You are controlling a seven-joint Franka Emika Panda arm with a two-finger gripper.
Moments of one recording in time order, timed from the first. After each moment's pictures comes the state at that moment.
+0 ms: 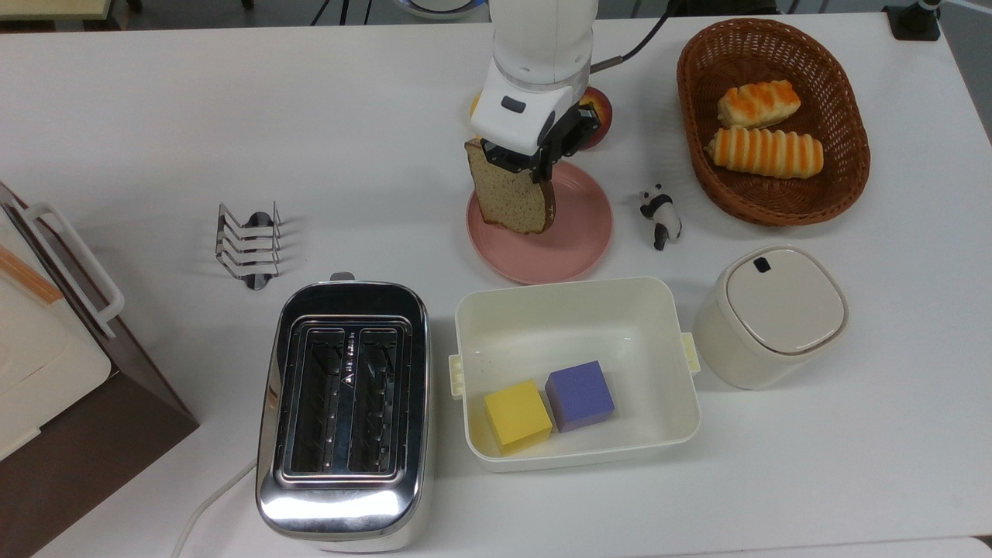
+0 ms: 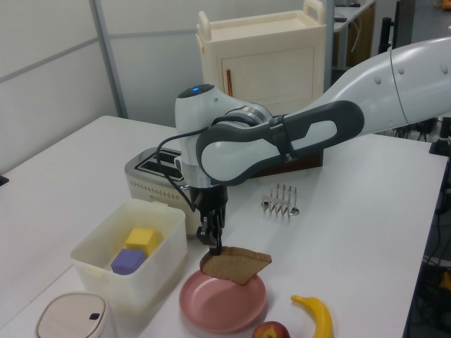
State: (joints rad) arm 0.14 0.24 0.08 -1.71 0.05 1.91 -0.11
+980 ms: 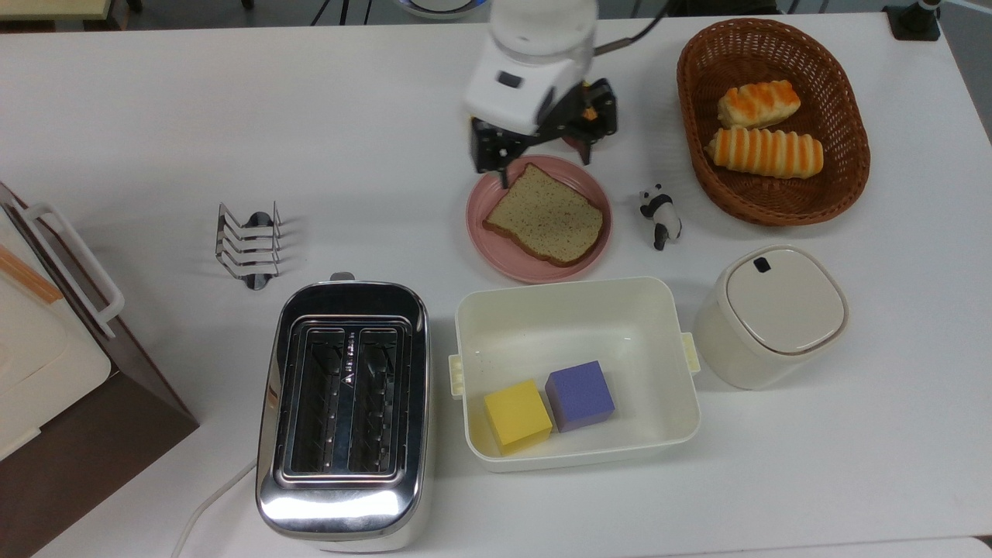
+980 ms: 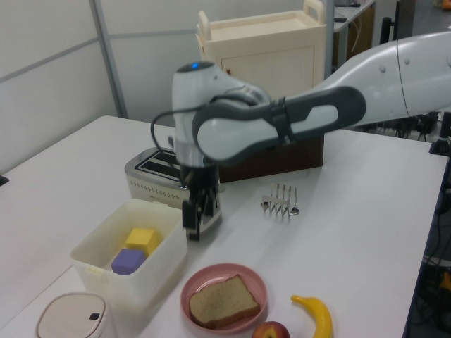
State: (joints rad) arm 0.09 0.24 0.11 -1.60 0.05 1.91 -0.10
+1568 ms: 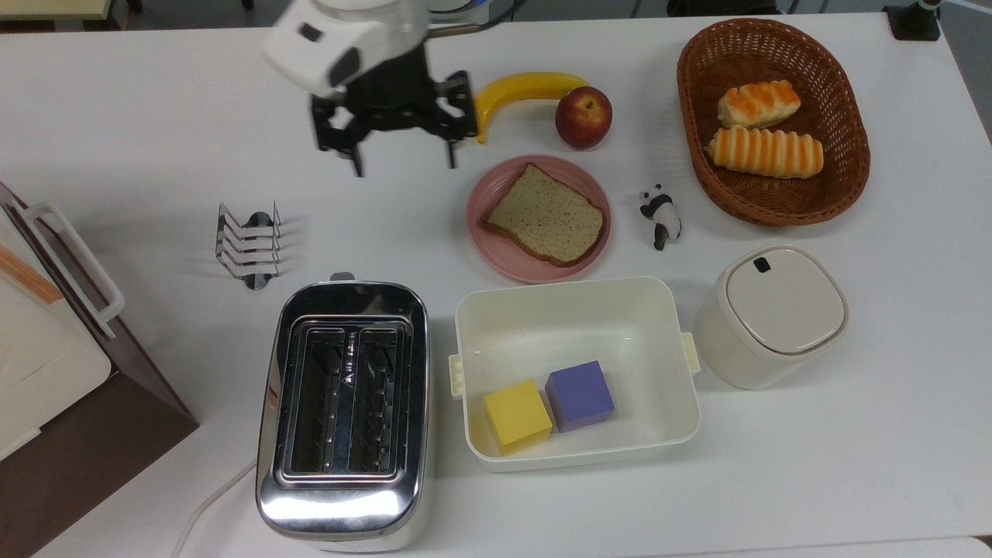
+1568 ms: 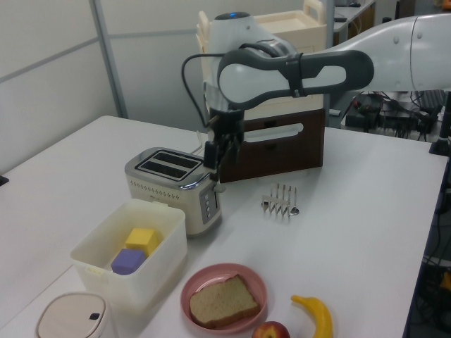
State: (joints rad) arm -0.11 0.23 0.10 -1.52 0.02 1.87 -0.10
